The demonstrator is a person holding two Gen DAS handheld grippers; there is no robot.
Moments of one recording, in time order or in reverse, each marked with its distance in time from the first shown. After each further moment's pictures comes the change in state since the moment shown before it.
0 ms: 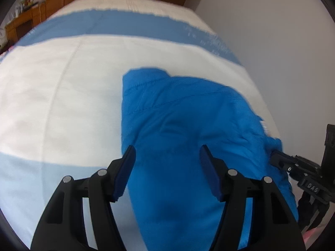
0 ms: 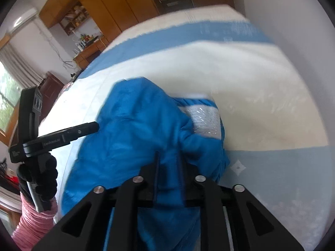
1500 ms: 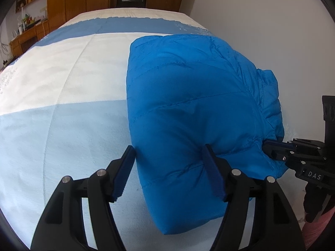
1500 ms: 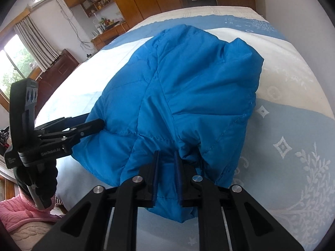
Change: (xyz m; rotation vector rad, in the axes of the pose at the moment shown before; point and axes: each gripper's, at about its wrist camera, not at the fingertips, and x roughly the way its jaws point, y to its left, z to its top) left arm -0.027 -0.009 -0.119 0.090 -0.052 0.059; right arm -0.008 0.025 -0.097 -0.093 0.072 0.043
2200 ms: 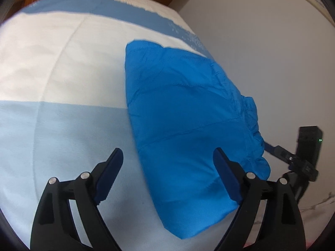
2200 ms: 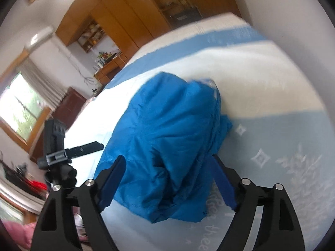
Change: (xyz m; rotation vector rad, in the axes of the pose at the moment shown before) left arm 0.007 0.066 0.036 -0.163 0.091 -0.334; right arm -0.048 -0.063 0.013 0.230 -0.130 0.138
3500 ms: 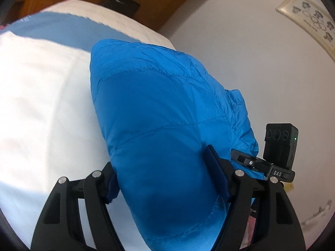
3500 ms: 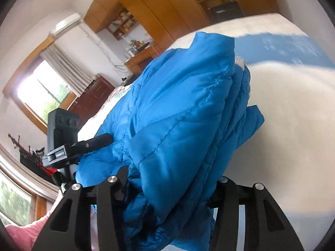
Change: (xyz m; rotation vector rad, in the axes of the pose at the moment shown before) left arm 0.015 0.018 0.108 -0.013 -0.213 -0.085; right arm 0.134 0.053 0.130 -0.239 0.040 0.195
